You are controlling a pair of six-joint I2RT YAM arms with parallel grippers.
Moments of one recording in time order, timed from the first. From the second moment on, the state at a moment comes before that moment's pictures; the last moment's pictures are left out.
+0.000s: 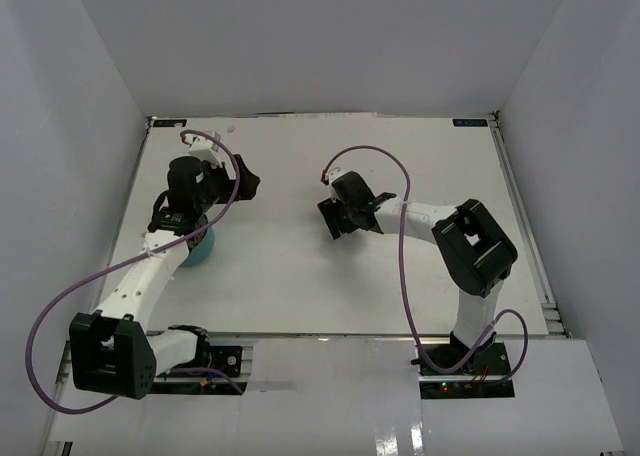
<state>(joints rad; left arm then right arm) -0.16 1.16 0.86 -0.06 0.18 -0.28 0.72 1.86 1.15 -0.17 0.08 0.08</state>
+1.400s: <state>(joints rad) -0.48 1.27 0.89 0.08 0.40 -0.79 0.88 1.23 0.73 0.13 0.15 0.17</state>
